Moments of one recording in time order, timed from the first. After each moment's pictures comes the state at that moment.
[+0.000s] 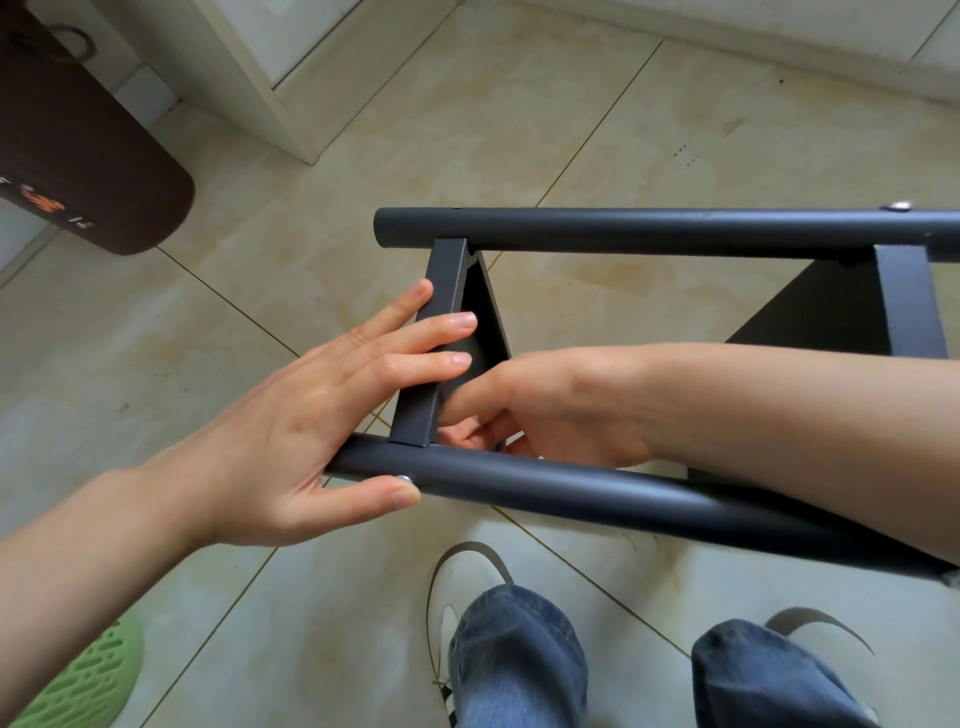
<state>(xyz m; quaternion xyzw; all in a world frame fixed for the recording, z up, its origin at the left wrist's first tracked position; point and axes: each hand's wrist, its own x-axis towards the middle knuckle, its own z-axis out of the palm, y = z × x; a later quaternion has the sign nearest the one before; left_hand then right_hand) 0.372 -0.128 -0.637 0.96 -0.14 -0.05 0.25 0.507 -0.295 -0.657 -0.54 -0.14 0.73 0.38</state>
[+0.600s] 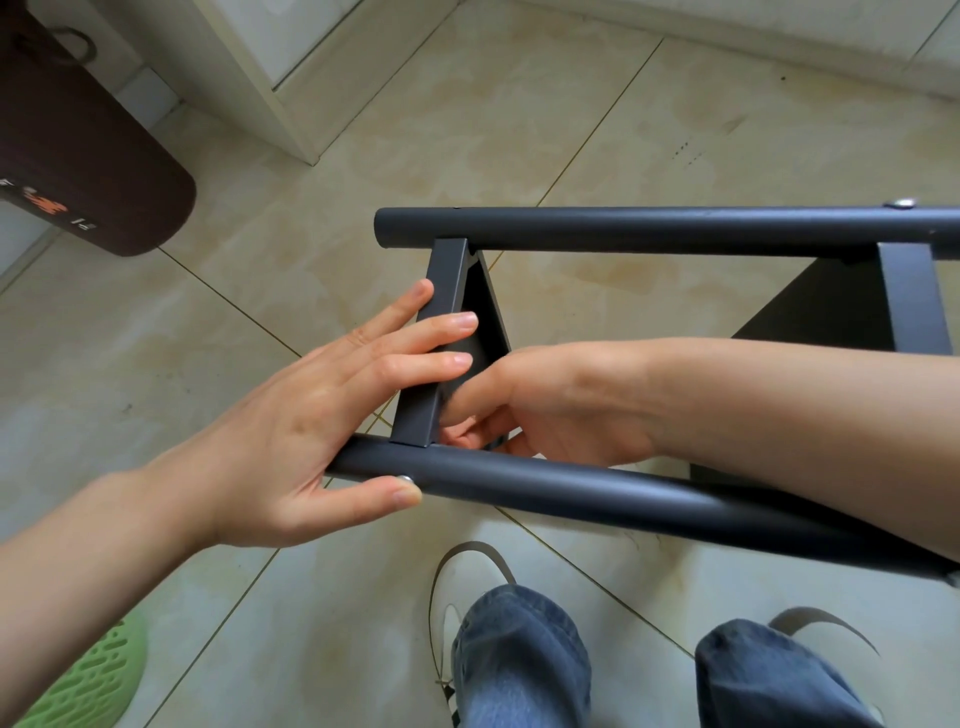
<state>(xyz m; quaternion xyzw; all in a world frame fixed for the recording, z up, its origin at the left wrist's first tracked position) 0.371 -0.128 -0.637 0.96 -0.14 -0.06 0.25 0.510 -0.296 -0.656 -0.54 -0.15 0.73 0.38</state>
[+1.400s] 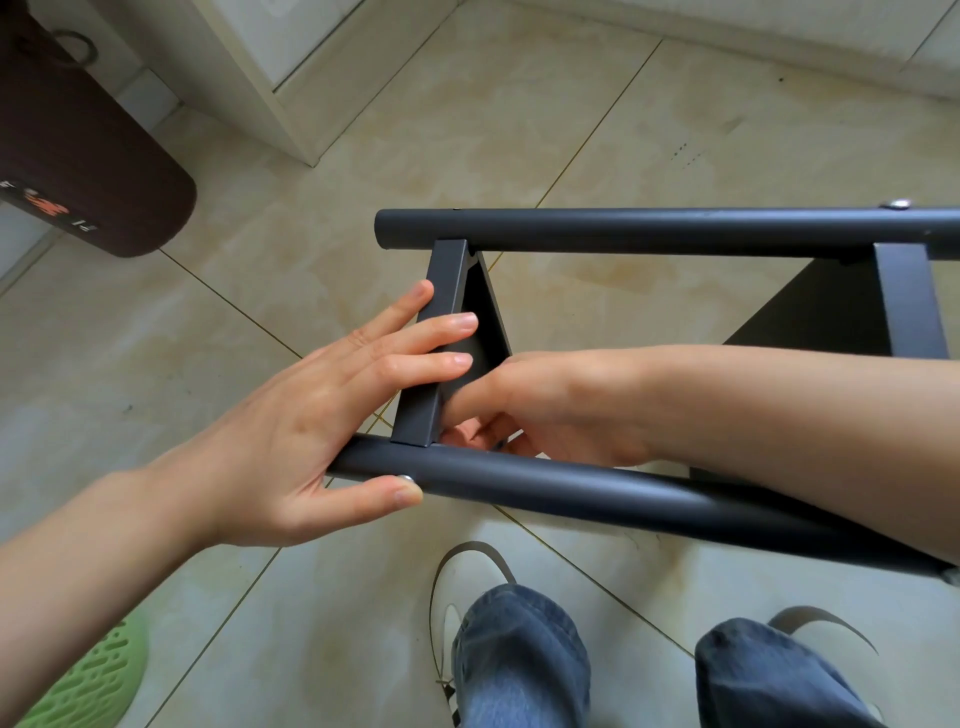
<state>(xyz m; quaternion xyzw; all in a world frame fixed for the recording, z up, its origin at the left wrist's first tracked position) 0.371 -0.127 -0.637 0.96 -0.14 -0.06 0.25 0.504 -0.293 -0.658 -0.58 -0.15 0.70 0.38</state>
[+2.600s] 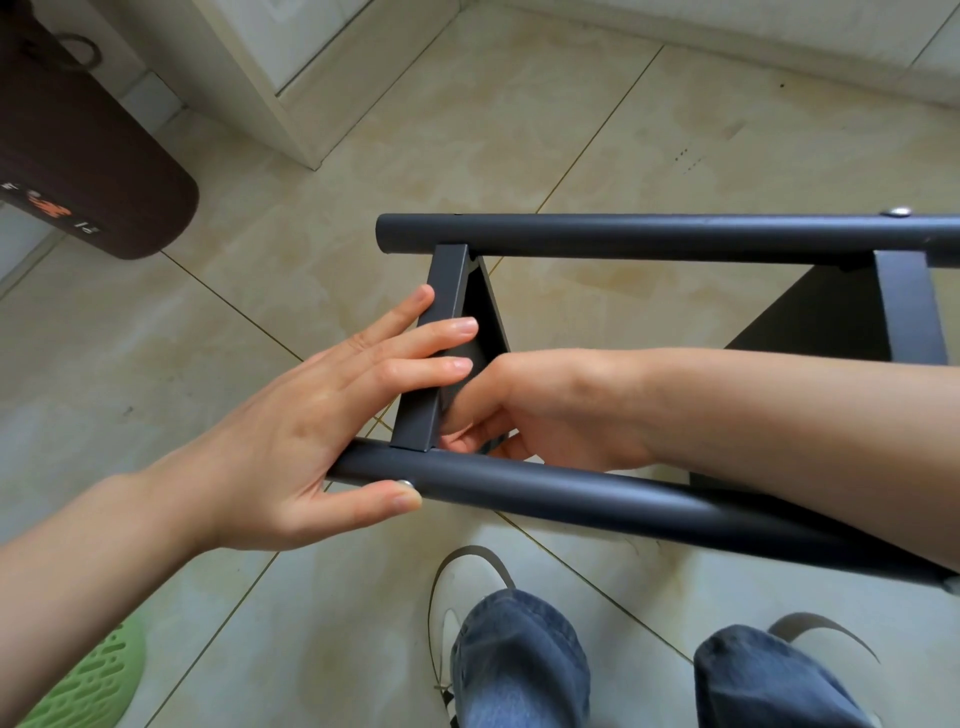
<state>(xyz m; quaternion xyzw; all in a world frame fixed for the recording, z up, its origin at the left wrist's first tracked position) 0.372 -0.127 -0.637 0.96 -0.14 -0.06 0.25 0.509 -0.295 -0.656 -0.54 -0.13 0.73 0.39</state>
